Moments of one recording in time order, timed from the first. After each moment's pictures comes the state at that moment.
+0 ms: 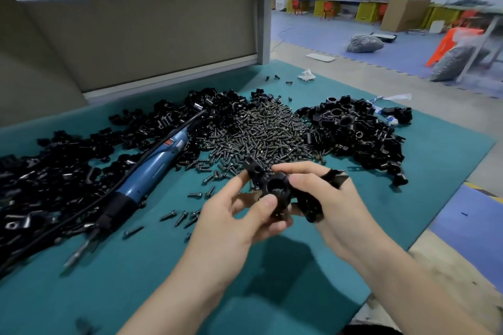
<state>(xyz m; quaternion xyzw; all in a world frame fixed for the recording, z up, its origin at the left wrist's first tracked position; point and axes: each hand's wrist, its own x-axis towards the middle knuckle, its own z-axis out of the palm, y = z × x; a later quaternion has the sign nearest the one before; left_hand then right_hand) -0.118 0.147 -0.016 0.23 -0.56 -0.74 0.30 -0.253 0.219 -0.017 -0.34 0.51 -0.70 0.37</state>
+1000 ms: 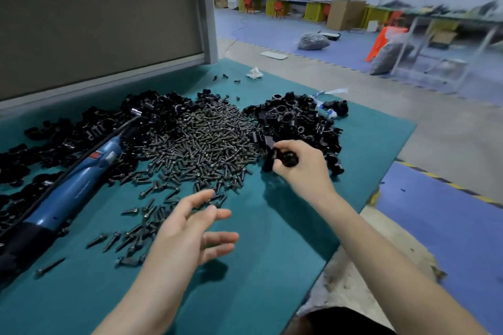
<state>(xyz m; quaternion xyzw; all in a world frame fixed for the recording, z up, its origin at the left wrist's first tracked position) -0.142 0.150 -0.034 0.34 -0.53 -0.74 0.24 -0.358 0.220 -0.047 -0.36 0.83 -0.43 0.02</state>
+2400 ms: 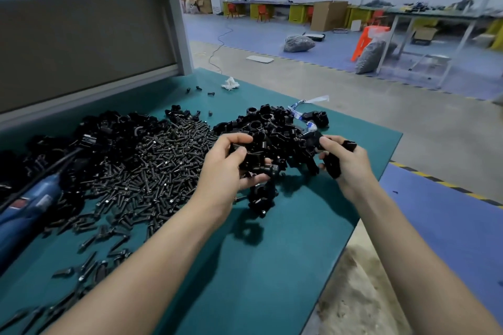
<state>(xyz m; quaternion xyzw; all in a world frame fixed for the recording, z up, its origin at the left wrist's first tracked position) -0.318 0.130 -0.005 0.21 -0.57 -0.75 0.26 -0.496 0.261 -0.060 -0.13 0.60 -0.77 0.15</state>
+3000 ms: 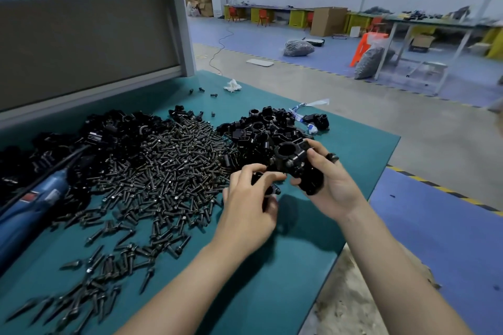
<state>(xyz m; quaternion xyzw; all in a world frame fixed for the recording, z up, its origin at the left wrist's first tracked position) -0.306 0.150 -0.059 0.15 -0.92 -0.27 0.24 -0.434 0.251 -0.048 -0.23 0.37 -0.83 0.35</state>
